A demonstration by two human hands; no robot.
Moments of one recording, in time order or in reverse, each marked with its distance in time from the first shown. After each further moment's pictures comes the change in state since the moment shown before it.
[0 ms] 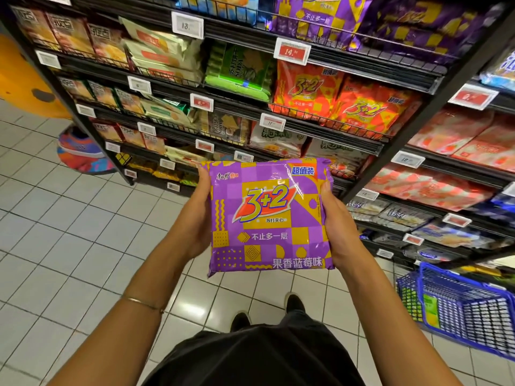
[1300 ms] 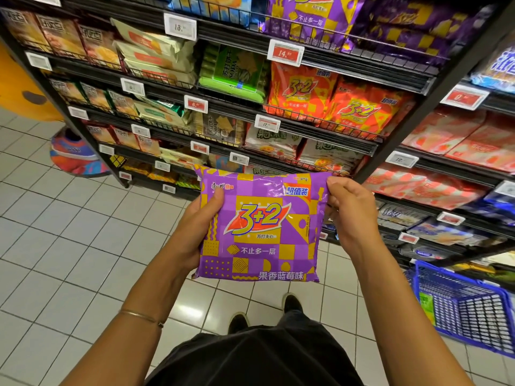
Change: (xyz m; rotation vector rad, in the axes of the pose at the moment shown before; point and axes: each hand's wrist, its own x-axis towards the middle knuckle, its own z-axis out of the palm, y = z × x) left_hand -0.004 -0.014 -0.002 0.048 0.012 0.067; right_hand 0.017 -0.024 -0.018 -0.061 0.182 -0.243
